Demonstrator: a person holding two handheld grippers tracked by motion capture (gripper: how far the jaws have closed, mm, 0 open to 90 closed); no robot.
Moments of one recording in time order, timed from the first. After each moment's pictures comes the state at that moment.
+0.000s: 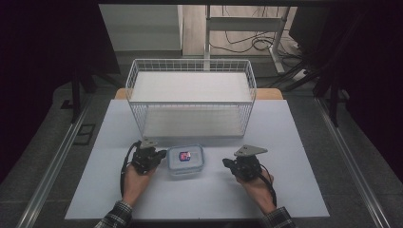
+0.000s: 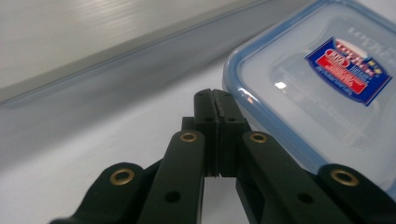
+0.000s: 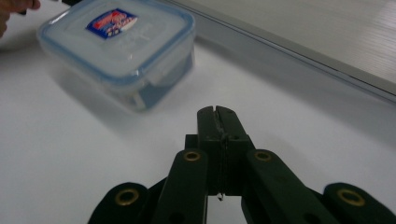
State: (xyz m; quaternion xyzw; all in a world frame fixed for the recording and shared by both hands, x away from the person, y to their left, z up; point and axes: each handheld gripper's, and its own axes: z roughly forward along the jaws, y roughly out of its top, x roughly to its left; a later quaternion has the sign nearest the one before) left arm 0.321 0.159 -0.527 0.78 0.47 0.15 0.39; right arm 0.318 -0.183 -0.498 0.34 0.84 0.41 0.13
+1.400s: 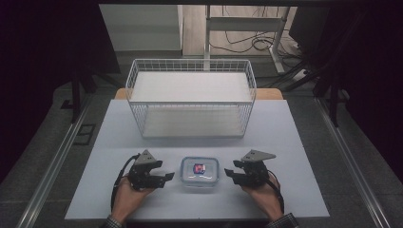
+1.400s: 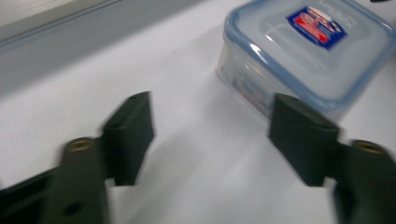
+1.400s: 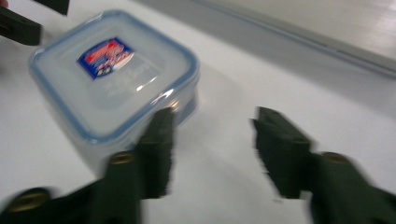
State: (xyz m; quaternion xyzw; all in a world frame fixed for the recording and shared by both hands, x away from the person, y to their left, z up) left arm 0.266 0.166 -0.522 0.81 0.41 0.09 0.42; right arm 0.295 -0.202 -0.494 0.35 0.84 0.40 0.13
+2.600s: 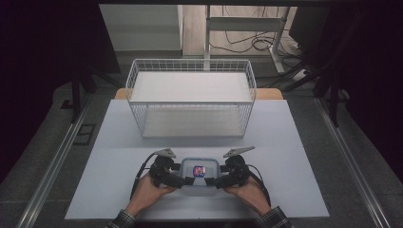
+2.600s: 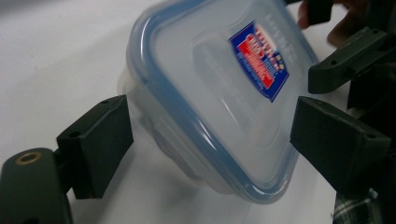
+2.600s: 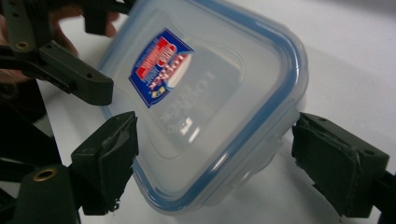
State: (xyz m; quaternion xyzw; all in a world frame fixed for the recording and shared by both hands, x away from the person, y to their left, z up) left arm 0.298 0.114 -0.527 0.82 0.37 -0.06 0.44; right arm 0.312 -0.158 -0.509 0.36 0.85 0.39 -0.05
